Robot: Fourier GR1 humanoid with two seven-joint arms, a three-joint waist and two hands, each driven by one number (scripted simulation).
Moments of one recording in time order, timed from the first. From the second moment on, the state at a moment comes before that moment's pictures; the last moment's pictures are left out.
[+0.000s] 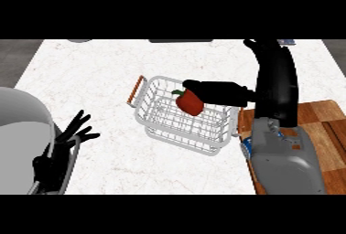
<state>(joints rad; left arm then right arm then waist) 0.12 0.06 0.06 -1.66 -0.23 0.04 0.07 -0.64 -0.01 0.17 -1.79 0.65 -0.31 0.90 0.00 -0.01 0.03</state>
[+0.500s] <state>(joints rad) 0.17 0.06 0.08 -1.69 -0.22 0.05 0.06 -0.49 -0.16 -0.12 -2.04 0.60 -0.29 0.96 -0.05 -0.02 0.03</state>
